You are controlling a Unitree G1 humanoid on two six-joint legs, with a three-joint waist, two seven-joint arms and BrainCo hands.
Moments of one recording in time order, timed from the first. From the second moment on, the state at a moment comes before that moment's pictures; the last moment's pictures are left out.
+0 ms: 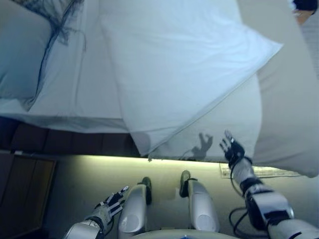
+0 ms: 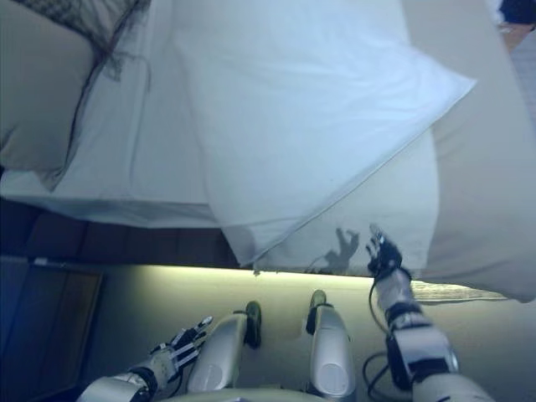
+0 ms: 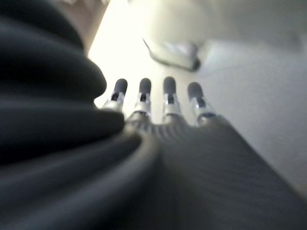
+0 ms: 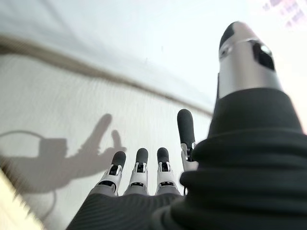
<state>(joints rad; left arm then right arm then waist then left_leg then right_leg) -0.24 0.23 -0.18 1.39 -0.73 0.03 -0.20 -0.66 -0.42 0.05 1.24 1.04 -0.07 0.12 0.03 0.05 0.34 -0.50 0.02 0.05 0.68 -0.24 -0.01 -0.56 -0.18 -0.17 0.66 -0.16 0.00</state>
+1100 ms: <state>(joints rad) -0.19 0.26 -0.17 1.27 -0.96 0.03 -0.33 -1.04 -0.73 0.21 1.27 1.03 0.14 0.10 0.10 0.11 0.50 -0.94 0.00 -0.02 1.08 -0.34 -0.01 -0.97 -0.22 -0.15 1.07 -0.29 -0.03</state>
